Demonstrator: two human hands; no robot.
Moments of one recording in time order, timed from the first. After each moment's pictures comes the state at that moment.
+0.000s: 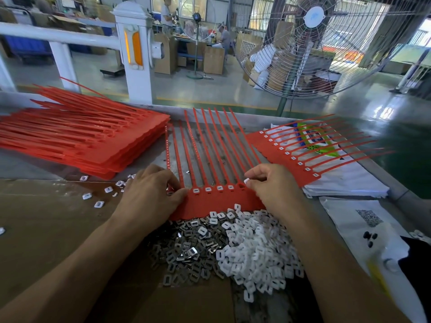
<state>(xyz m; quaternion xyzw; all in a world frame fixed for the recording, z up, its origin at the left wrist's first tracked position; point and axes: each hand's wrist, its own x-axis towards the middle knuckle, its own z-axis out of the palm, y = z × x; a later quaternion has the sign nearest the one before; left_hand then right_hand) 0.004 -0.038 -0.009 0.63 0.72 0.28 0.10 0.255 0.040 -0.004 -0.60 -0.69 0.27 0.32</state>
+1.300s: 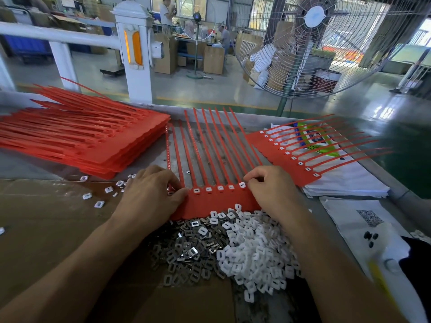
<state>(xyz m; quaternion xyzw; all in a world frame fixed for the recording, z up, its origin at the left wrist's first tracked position) 0.003 -0.036 -0.013 0.64 0.71 0.28 0.09 0.249 0.034 -0.002 -0.62 -0.72 0.17 0.28</state>
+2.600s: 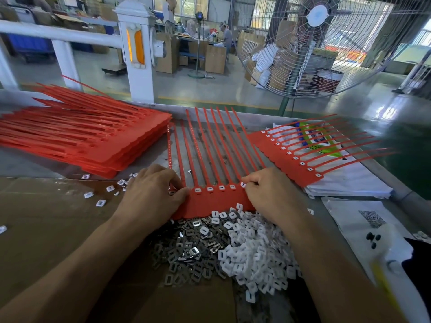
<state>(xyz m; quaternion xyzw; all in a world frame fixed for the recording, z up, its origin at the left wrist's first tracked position) 0.004 -0.038 -0.011 0.64 0.71 0.27 0.09 0.241 0.024 0.004 -0.61 -0.75 0.15 0.21</state>
